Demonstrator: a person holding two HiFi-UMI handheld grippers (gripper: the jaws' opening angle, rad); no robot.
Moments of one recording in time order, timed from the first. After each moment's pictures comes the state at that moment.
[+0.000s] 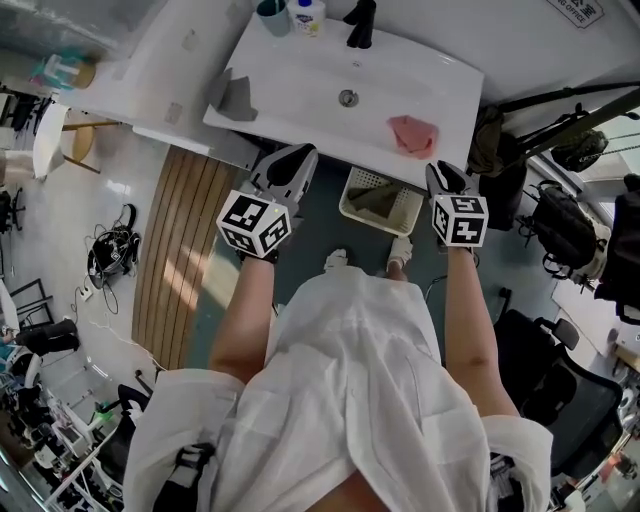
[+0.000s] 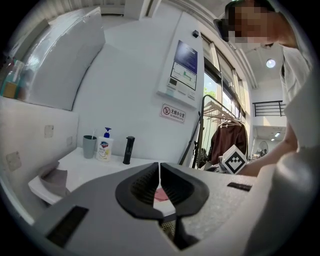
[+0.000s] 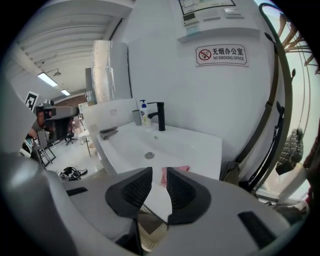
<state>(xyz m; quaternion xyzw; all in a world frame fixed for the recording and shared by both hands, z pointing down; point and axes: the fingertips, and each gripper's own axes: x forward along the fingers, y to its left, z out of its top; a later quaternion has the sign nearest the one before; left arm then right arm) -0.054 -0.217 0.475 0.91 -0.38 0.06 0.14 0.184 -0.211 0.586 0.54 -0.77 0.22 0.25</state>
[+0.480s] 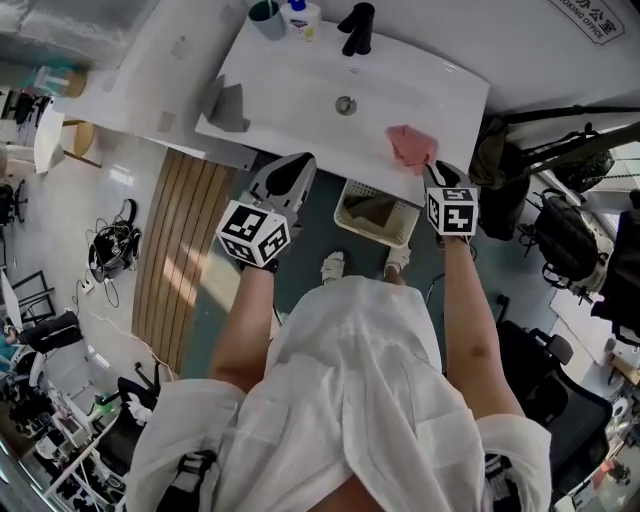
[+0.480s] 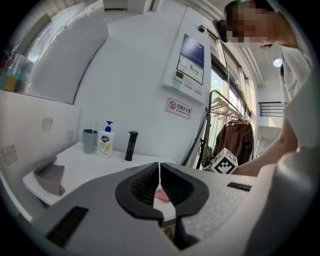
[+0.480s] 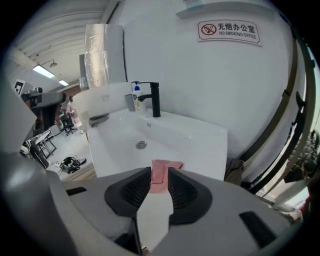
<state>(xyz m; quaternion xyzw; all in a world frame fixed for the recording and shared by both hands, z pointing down) -0.037 -0.247 0.496 0.90 -0.40 0.07 0.16 0.204 -0.262 0.641 0.52 -0.76 0.24 0.31</state>
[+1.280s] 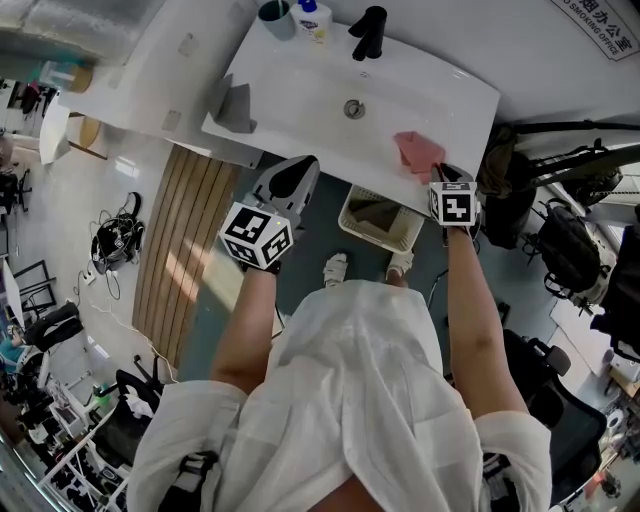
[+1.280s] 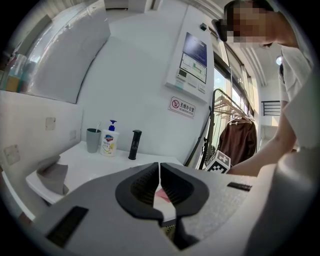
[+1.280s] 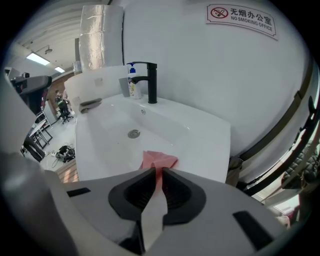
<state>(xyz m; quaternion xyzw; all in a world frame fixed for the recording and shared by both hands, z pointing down) -0.044 -0.256 0.503 0.89 -0.41 0.08 0.17 0.216 -0.285 0.678 0.51 -0.73 0.25 0.38</state>
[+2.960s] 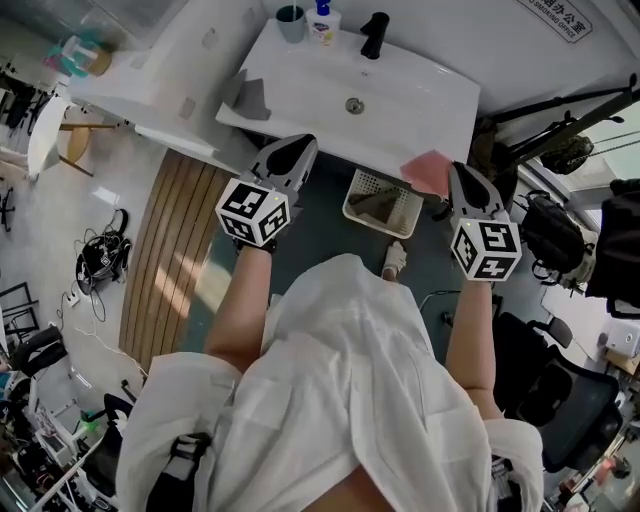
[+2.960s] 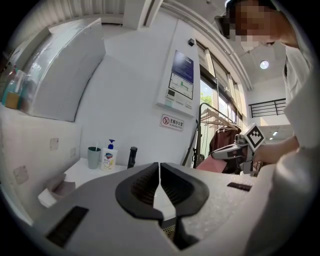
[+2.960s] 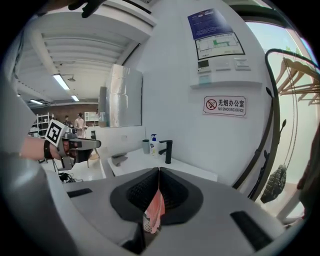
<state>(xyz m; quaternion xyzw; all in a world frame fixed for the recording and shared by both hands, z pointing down) -0.094 -0.209 0.440 0.92 -0.38 0.03 0.11 0.147 -0.170 0.428 0.56 -0.80 0.10 0.18</state>
